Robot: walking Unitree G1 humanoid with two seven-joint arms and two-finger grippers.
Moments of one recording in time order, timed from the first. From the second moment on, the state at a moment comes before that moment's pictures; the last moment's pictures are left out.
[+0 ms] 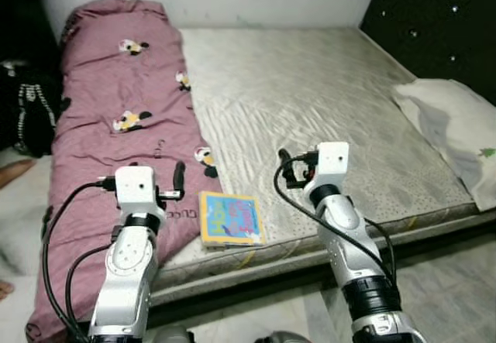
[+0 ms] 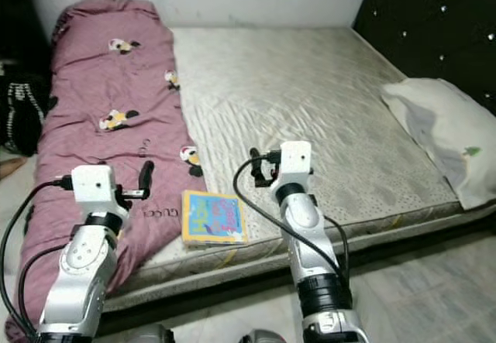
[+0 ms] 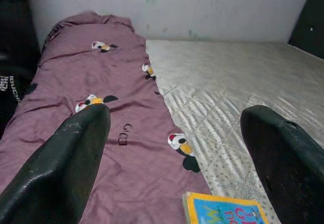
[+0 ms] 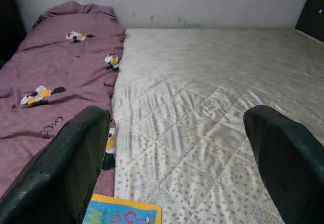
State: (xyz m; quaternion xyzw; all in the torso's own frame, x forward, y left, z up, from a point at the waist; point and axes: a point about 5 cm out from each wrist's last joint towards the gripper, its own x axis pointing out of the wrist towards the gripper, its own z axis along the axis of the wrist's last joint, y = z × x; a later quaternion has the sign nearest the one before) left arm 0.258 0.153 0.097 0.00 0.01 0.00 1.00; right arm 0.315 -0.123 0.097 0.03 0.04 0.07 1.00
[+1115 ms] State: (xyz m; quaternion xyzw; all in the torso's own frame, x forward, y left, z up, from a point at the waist) left arm 0.261 0.139 0.098 -0.02 0.00 -0.04 1.00; right arm 0.310 -0.134 0.094 0.02 0.04 0.06 1.00
